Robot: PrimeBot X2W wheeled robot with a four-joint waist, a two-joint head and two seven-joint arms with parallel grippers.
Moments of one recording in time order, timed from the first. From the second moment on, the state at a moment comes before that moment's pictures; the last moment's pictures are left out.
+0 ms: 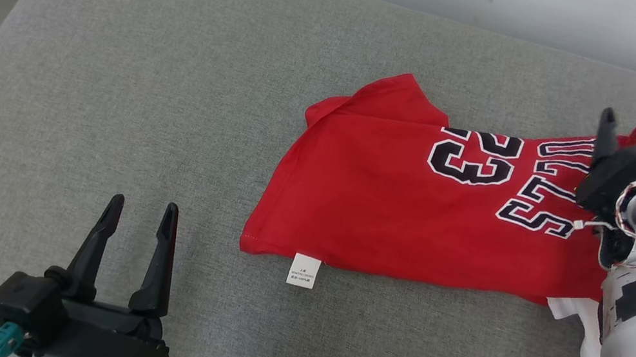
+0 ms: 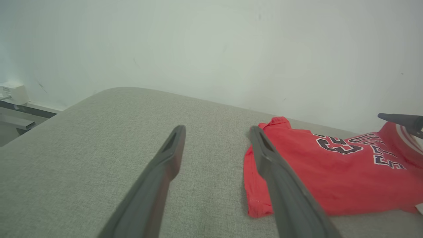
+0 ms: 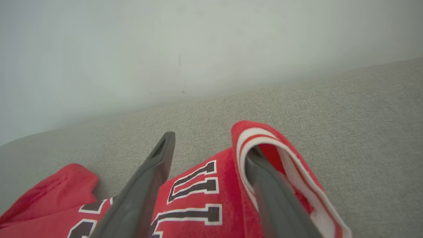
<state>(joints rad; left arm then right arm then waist) -0.11 0.05 -0.11 0.02 -0.28 -0.05 -0.26 -1.01 -0.12 -0.41 1.08 -0.02 0.13 0.03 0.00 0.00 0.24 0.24</state>
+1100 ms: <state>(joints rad) -0.01 0.05 -0.02 0.04 -0.26 -0.05 -0.26 -0.21 -0.08 -0.14 0.42 0.13 0.13 0.05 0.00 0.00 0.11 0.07</state>
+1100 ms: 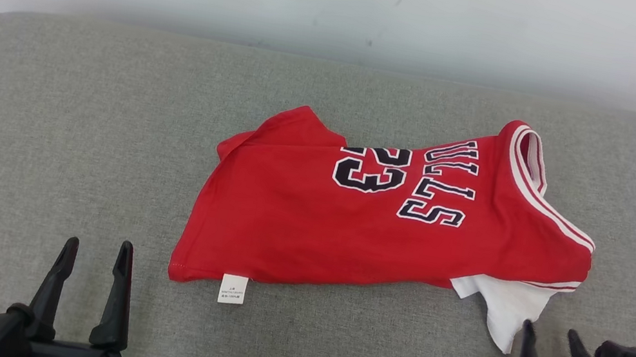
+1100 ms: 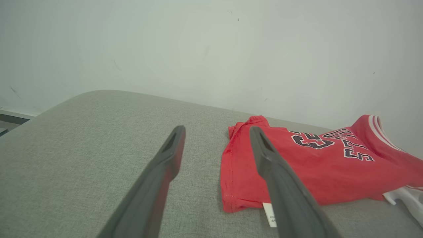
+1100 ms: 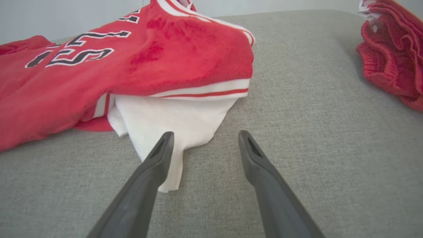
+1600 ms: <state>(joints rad) -0.03 0.05 -0.02 0.05 -0.25 -0.05 -0.26 -0.18 -0.05 -0.11 0.41 0.07 0.13 0.17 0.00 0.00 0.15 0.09</state>
